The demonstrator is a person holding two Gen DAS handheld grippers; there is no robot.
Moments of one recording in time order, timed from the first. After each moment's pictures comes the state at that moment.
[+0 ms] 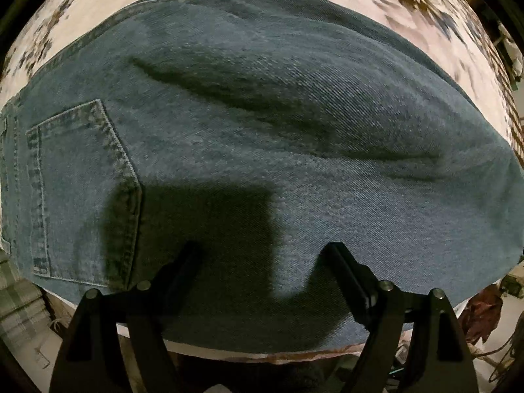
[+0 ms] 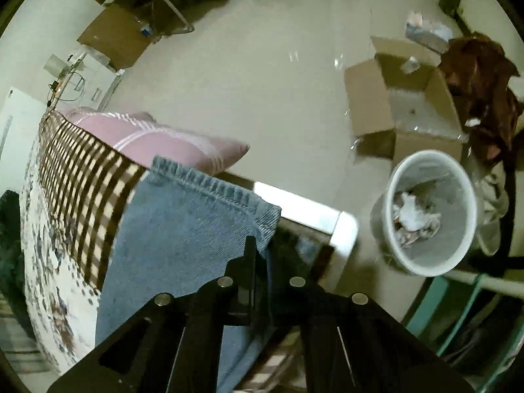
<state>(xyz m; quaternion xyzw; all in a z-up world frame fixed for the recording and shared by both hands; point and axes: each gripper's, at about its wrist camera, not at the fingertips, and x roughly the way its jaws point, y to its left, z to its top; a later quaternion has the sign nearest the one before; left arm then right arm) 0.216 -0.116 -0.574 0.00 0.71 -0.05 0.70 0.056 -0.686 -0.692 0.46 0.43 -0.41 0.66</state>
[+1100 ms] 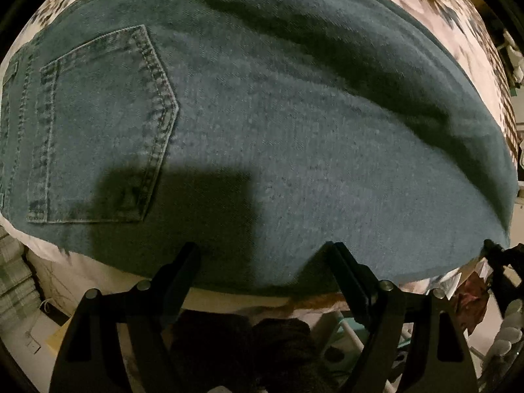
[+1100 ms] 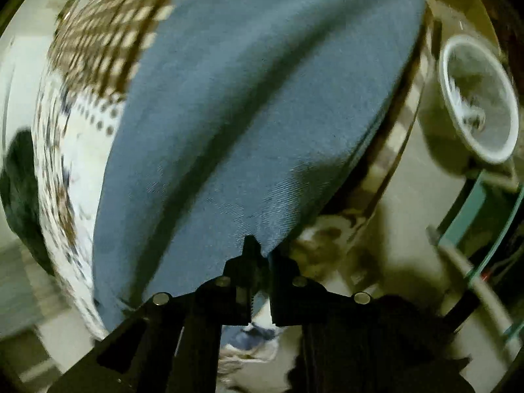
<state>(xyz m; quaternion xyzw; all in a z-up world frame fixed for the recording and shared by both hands) 0.173 -0.067 -0.561 -0.03 0.74 -0.05 0.67 0.083 -0.535 -0.737 0.52 0.55 -0.26 0.60</state>
